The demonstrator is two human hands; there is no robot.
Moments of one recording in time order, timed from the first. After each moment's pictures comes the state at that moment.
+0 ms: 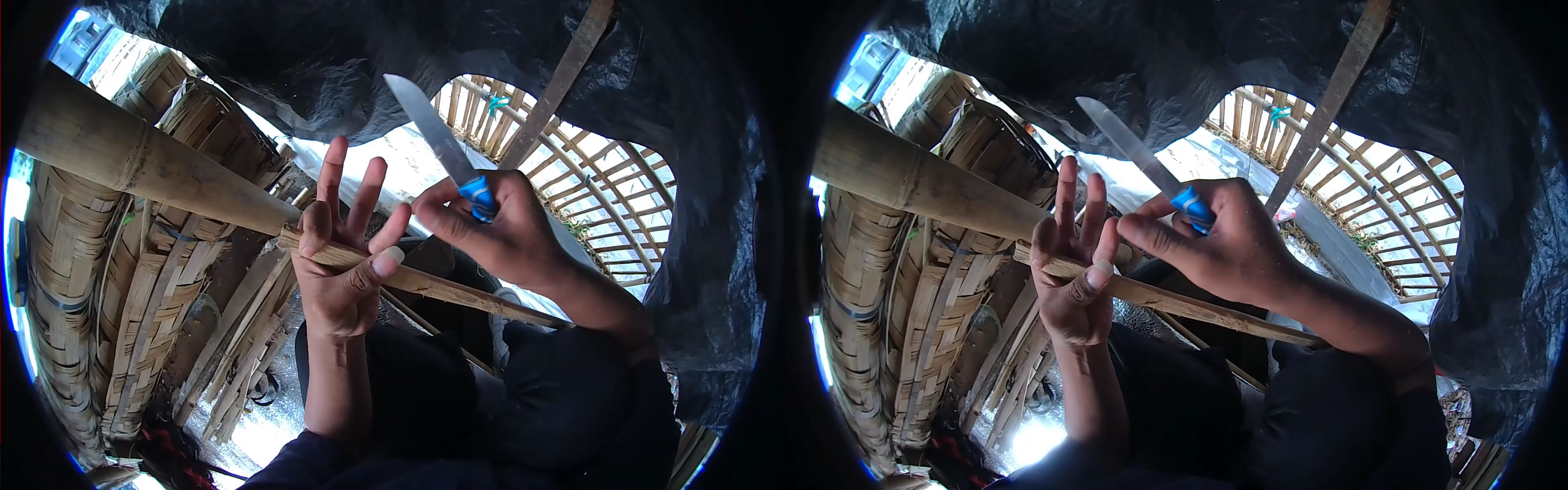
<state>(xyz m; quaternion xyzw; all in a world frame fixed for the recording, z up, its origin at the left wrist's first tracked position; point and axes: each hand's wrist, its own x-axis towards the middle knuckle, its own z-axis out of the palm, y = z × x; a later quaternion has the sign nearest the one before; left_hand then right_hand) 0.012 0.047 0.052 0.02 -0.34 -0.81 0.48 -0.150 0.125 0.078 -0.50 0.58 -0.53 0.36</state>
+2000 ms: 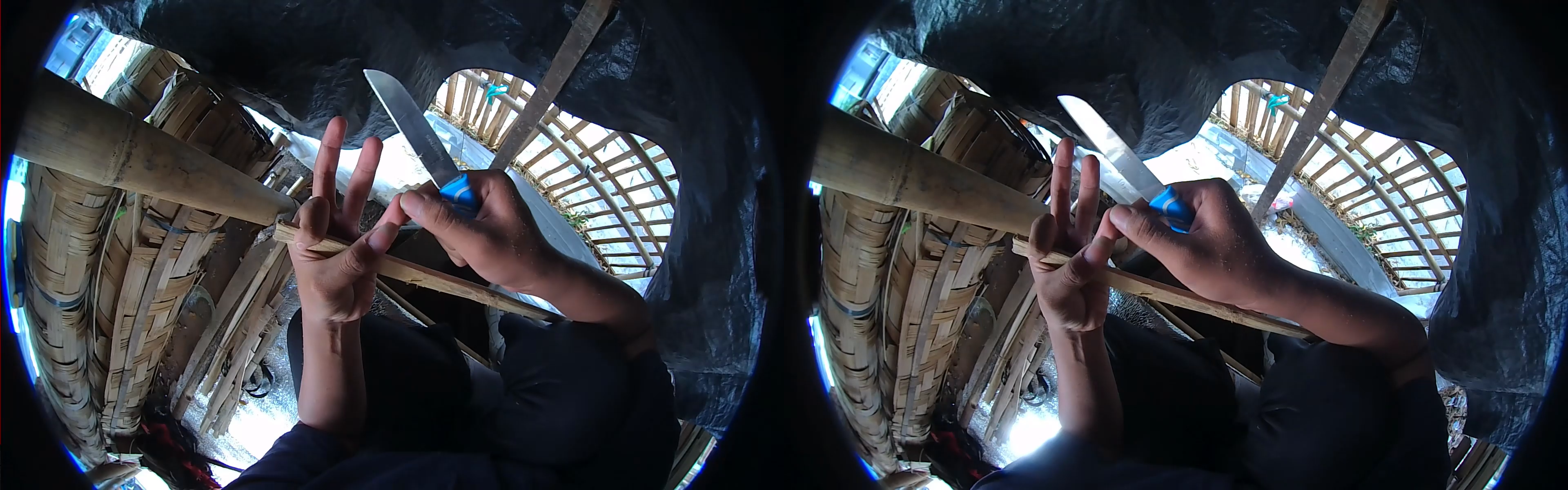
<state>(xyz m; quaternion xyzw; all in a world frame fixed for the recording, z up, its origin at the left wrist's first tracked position) 0.005 0.038 0.028 -0.04 -0.41 -0.78 0.47 -0.146 0.129 0.081 -0.46 0.55 -0.52 0.47</state>
